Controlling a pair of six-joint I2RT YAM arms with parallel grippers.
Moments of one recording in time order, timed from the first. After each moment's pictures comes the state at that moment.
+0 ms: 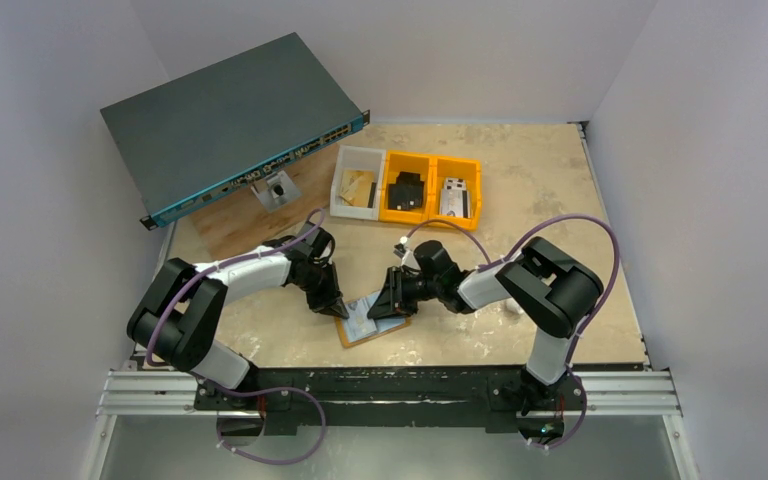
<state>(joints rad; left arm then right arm) -0.51 1.52 0.72 -0.49 0.36 -0.80 0.76 1.80 0.61 0.53 -0.63 1.01</state>
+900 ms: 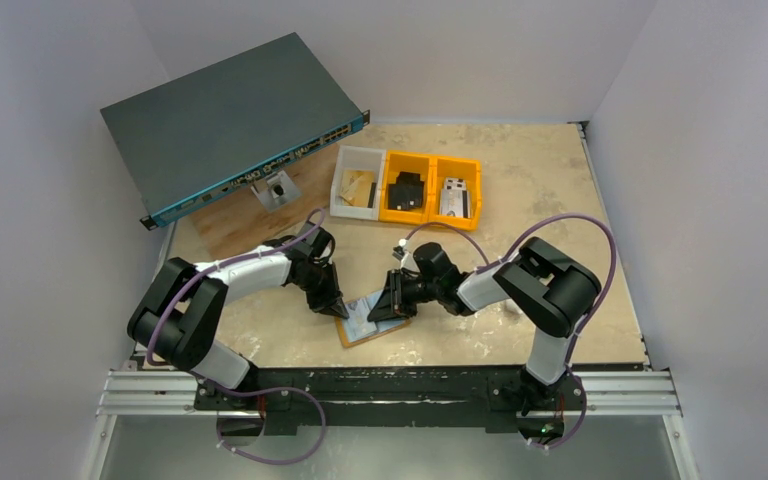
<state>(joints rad) -0.51 1.53 0.73 -0.49 0.36 -0.80 0.77 1.81 0.60 0.56 -0.65 1.03</state>
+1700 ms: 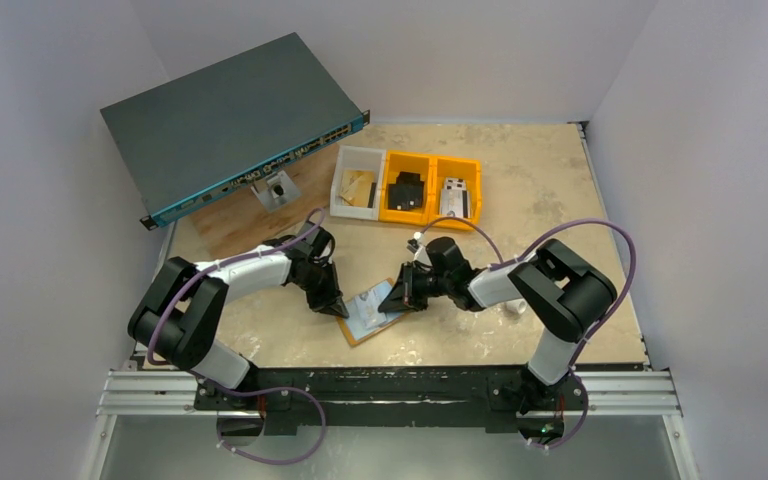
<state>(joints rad) -0.50 1.53 0.73 -0.50 0.35 -0.80 0.69 1.75 0.57 0.49 -0.62 1.00</state>
